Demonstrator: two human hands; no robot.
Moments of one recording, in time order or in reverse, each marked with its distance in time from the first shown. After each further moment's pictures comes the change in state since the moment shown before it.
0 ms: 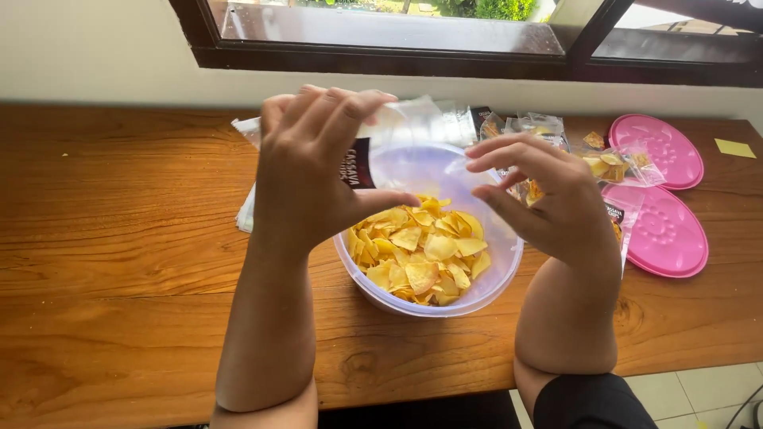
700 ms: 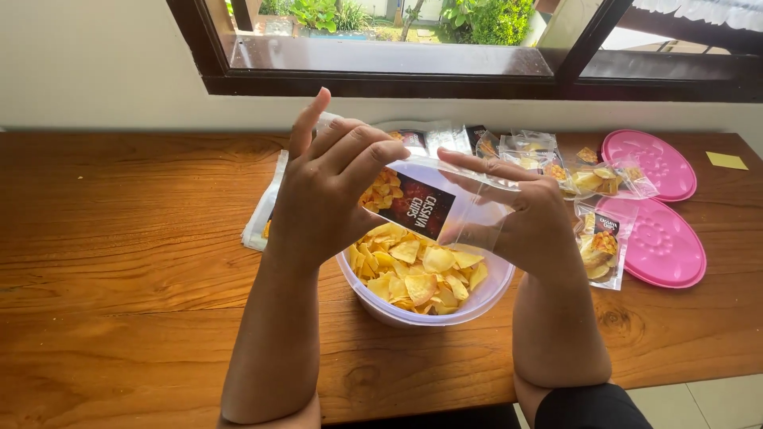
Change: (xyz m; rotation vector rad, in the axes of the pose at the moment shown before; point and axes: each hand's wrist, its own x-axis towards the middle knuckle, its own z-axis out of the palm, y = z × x) left_hand 0.005 0.005 0.004 -0.103 0.027 0.174; right_hand -0.003 0.001 0.017 -0.034 0.093 0.023
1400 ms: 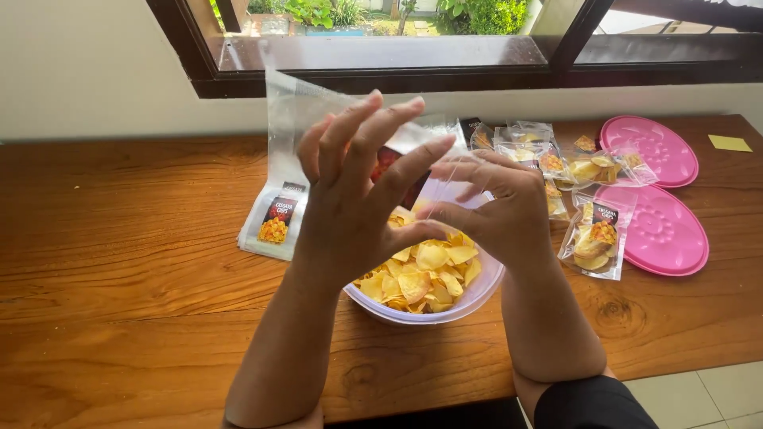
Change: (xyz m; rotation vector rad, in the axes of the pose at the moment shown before) left_hand 0.005 0.030 0.015 0.130 0.009 -0.083; right_hand 0.000 0.002 0.016 0.085 0.219 0.135
